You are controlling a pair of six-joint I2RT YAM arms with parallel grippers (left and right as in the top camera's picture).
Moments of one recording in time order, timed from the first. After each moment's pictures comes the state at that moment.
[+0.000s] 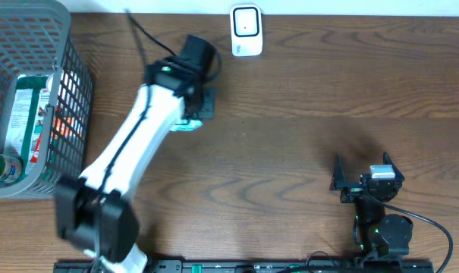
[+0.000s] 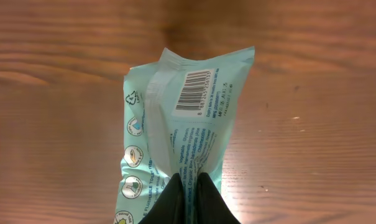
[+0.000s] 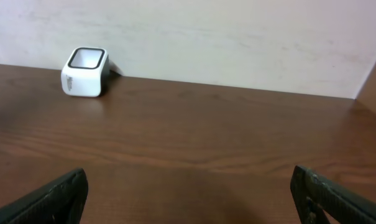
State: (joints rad) left arm -0.40 1.79 1.56 -1.08 -0.09 -0.33; right arm 0.01 0.01 0.01 -0.07 -0.01 -0.07
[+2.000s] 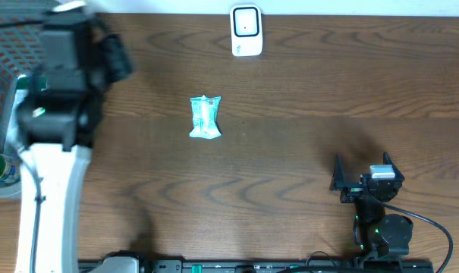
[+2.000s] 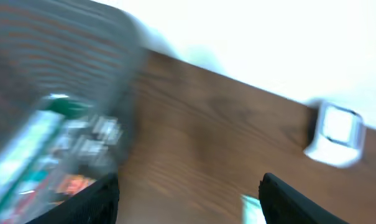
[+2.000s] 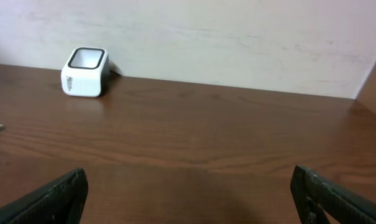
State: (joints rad) left arm -0.01 1.35 1.60 -0.87 -0.22 -0.30; right arm 0.01 0.01 0.01 -0.07 -0.01 -0.07
